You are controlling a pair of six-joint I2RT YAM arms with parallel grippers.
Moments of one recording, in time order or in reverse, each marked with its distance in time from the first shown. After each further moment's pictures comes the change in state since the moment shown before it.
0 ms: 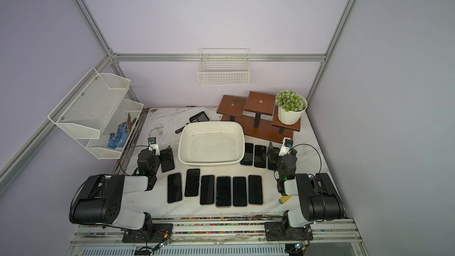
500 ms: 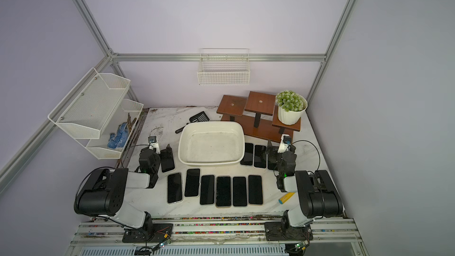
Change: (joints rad) left arm -0.003 0.053 0.057 0.009 -0.067 -0.008; right arm 0.000 0.025 0.039 0.007 -0.022 -0.032
